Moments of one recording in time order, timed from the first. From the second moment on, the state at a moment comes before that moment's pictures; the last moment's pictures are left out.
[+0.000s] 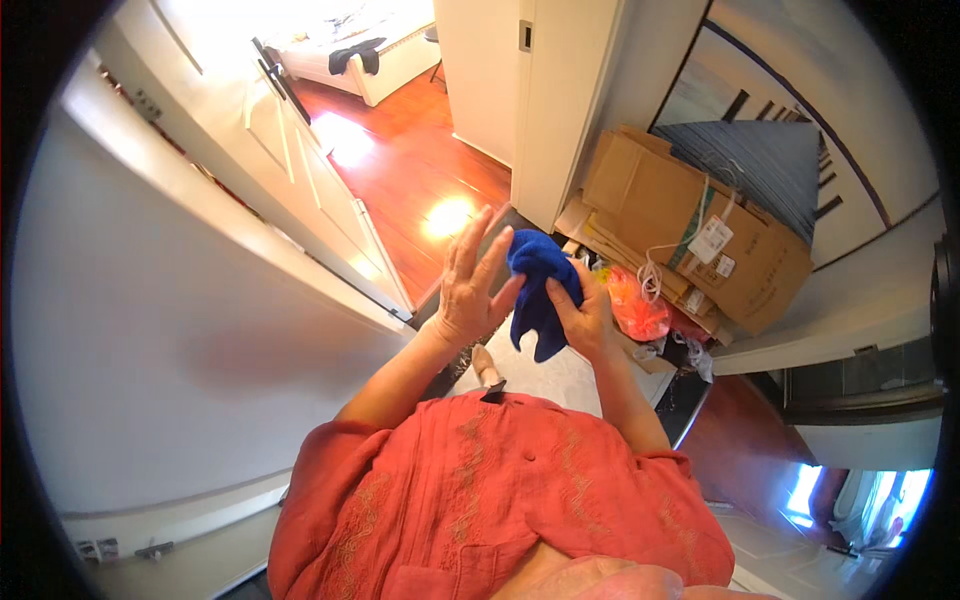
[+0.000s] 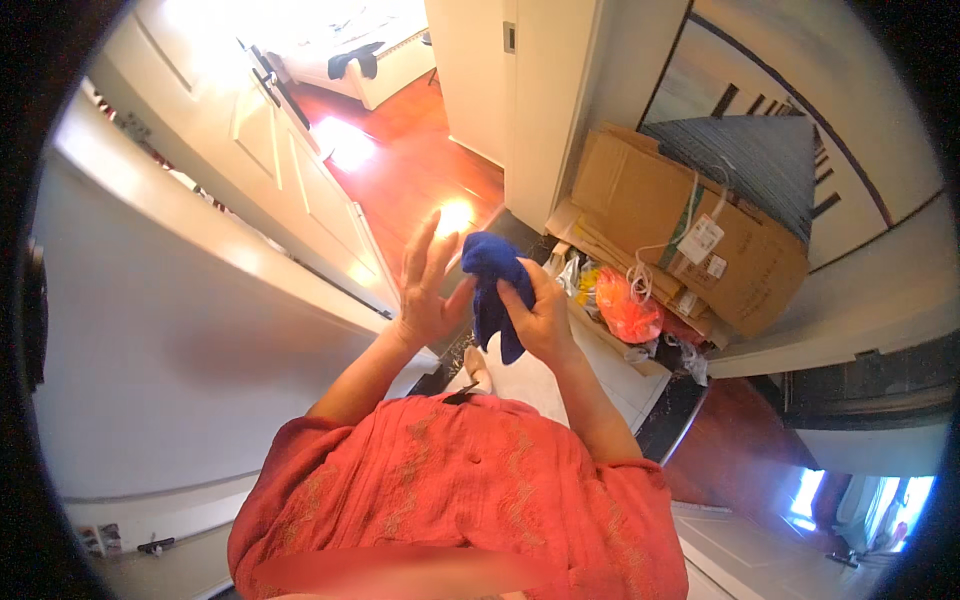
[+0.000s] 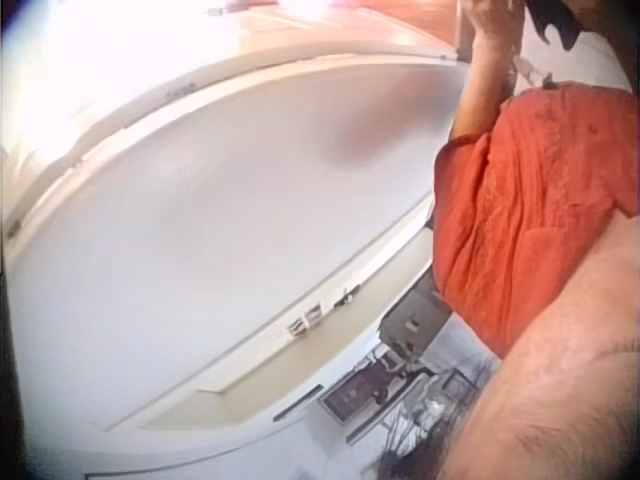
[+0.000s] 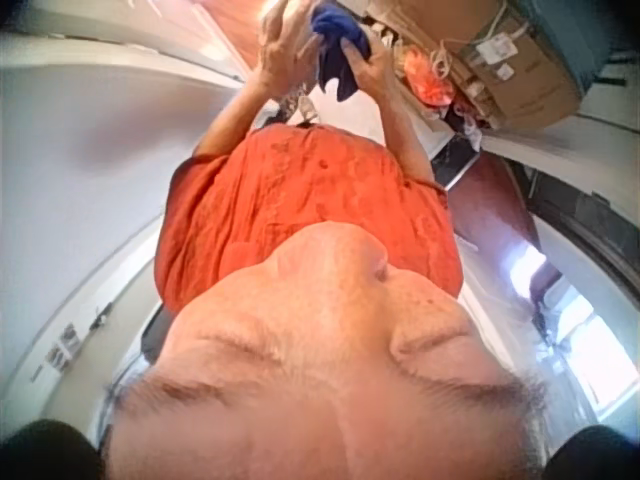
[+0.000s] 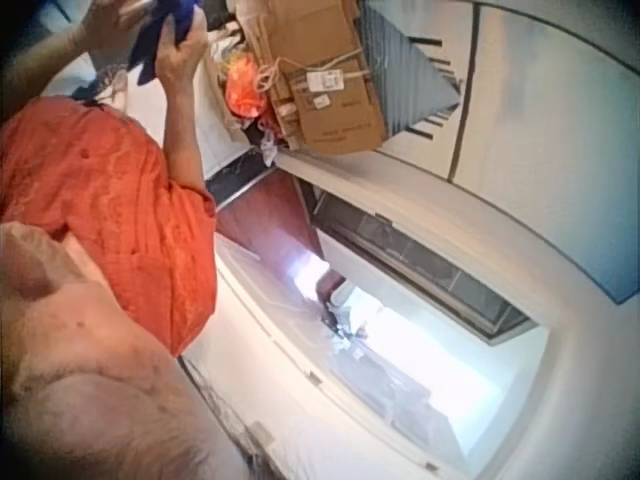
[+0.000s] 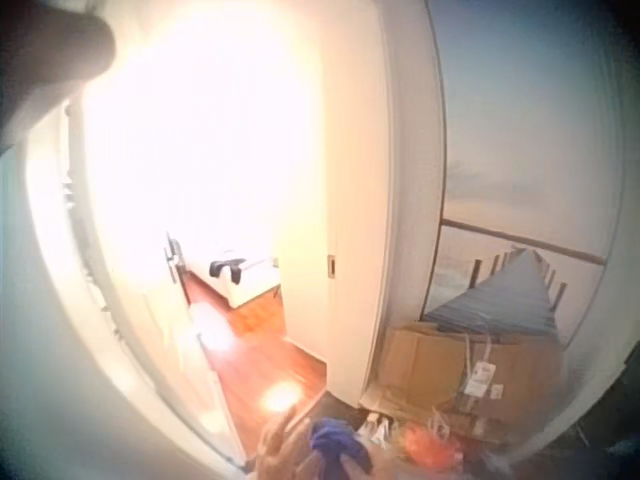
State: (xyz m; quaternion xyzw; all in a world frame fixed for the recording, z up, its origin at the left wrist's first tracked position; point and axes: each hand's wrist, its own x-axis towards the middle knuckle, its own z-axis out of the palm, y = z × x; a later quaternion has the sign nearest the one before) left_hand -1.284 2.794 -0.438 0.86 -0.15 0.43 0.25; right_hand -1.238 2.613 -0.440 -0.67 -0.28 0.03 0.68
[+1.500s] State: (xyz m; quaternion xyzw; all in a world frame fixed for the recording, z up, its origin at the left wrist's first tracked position) left_hand -0.897 3.200 -0.441 0.87 0.11 0.44 0.21; right_hand -0.648 2.912 -0.537 -0.85 -0.34 -0.34 0.23
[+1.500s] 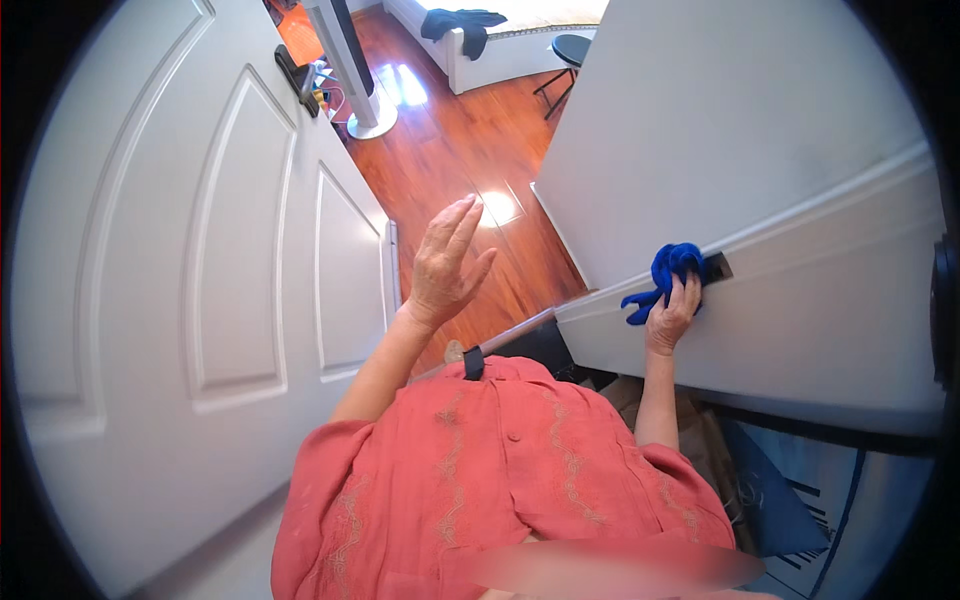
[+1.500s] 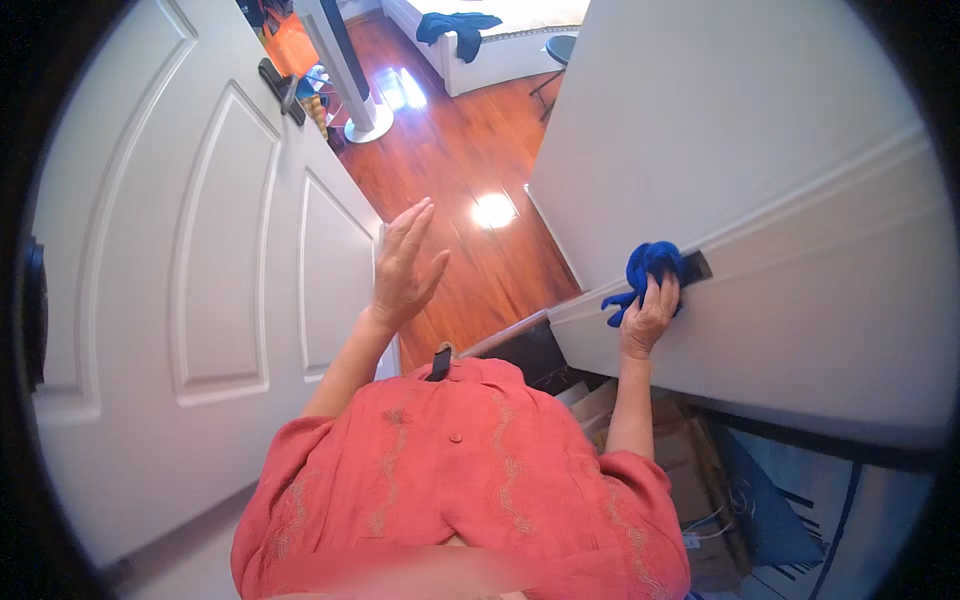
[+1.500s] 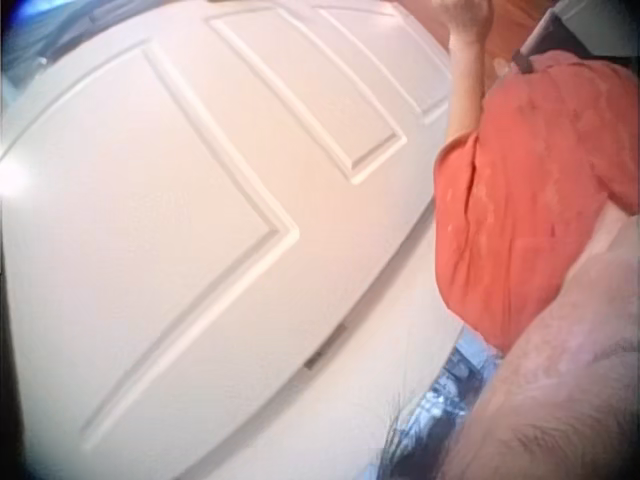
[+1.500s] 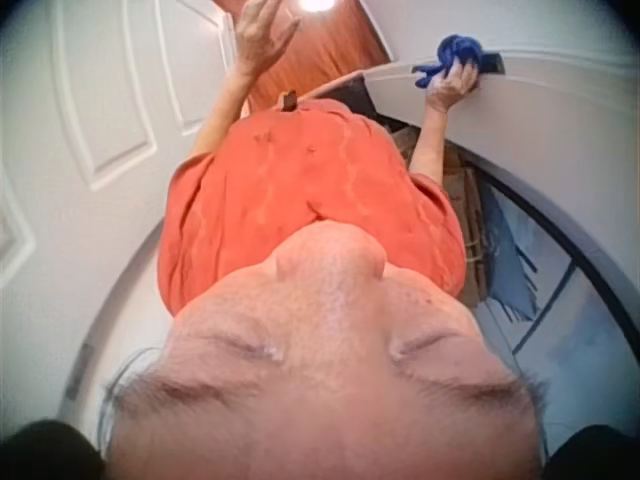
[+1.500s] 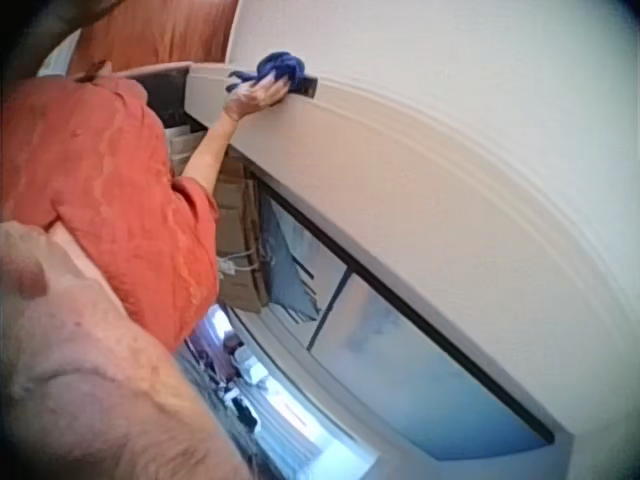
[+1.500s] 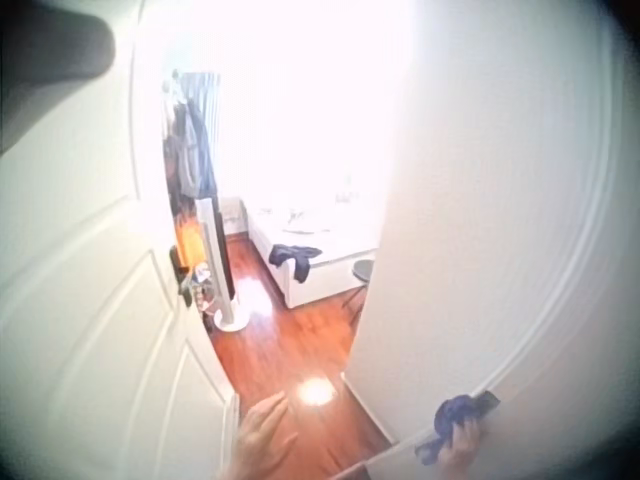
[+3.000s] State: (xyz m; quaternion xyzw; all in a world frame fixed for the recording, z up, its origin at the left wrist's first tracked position) left_hand -0.787 3.746 -0.625 0.74 0.59 -0.32 0.04; right_hand -0.392 3.525 -0.435 -0.61 -0.55 0.10 0.56
